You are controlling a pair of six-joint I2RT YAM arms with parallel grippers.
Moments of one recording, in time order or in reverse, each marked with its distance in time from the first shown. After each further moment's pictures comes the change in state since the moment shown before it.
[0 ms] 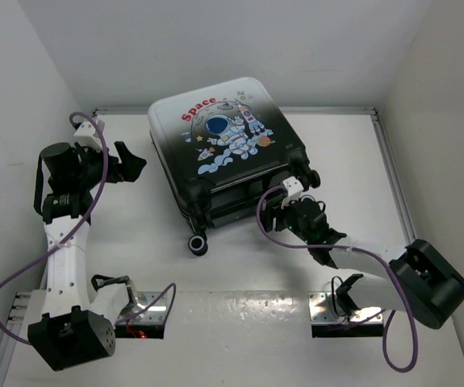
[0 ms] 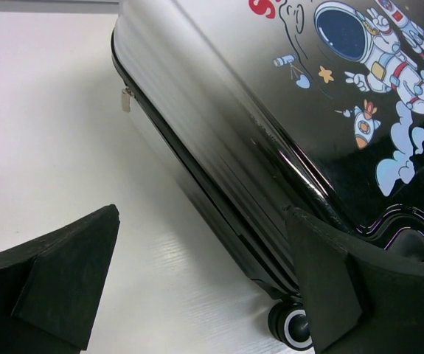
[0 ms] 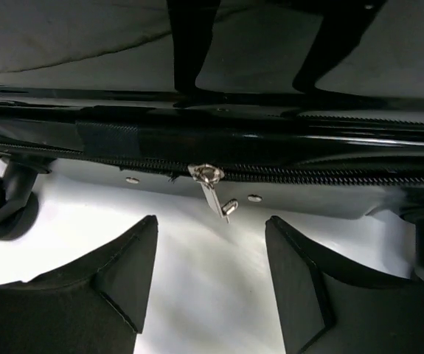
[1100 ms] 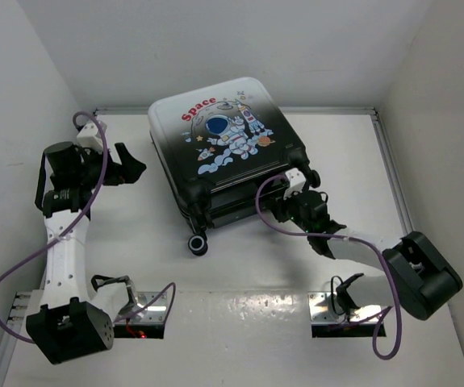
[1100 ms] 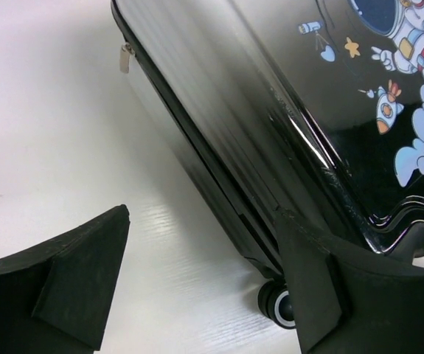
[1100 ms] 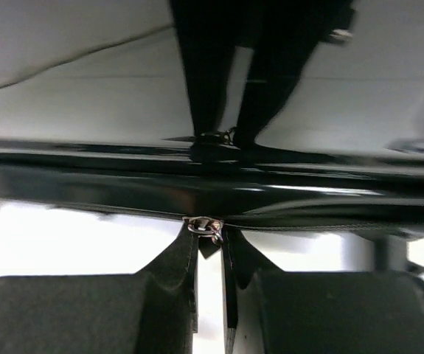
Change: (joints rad) left arm 0.000 0.042 0.008 -0.070 -0.019 -0.007; right arm -0.093 0.104 0.069 0.012 -0.042 -0.048
